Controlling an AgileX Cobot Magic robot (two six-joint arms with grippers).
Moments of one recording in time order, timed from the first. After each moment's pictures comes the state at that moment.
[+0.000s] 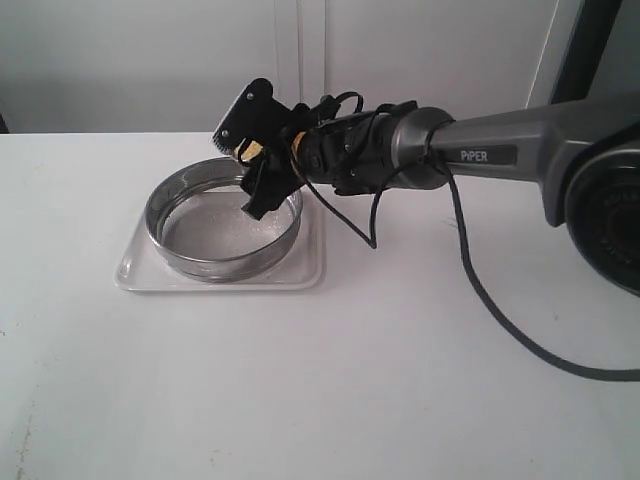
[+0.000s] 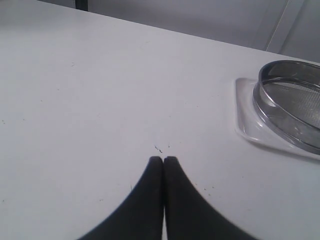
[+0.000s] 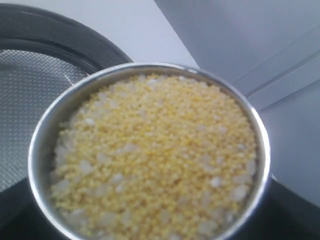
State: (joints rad) left arm 0.09 0.05 0.02 -0.03 0.28 -0.18; right arm 0.60 2.21 -1.63 -1.50 0.04 0.92
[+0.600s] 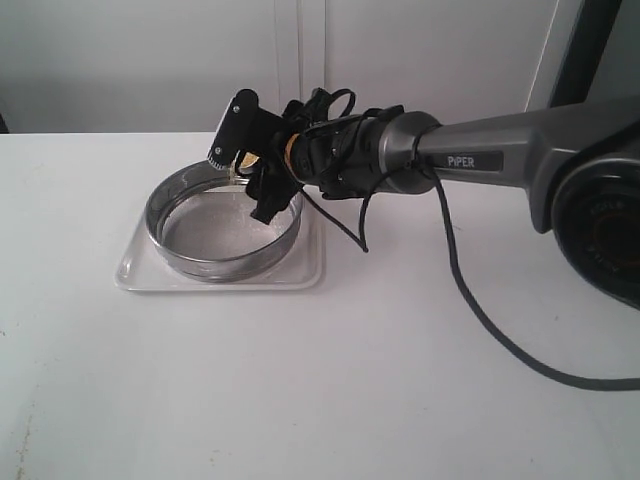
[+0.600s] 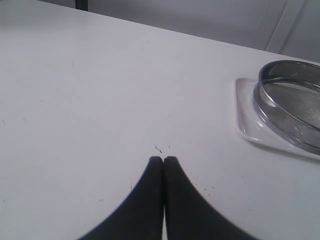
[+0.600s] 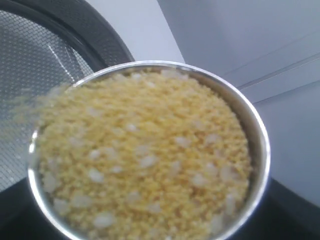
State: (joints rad) left arm 0.09 0.05 0.02 -0.03 0.28 -0.18; right arm 0.63 2.22 -1.65 -1.50 0.14 0.75
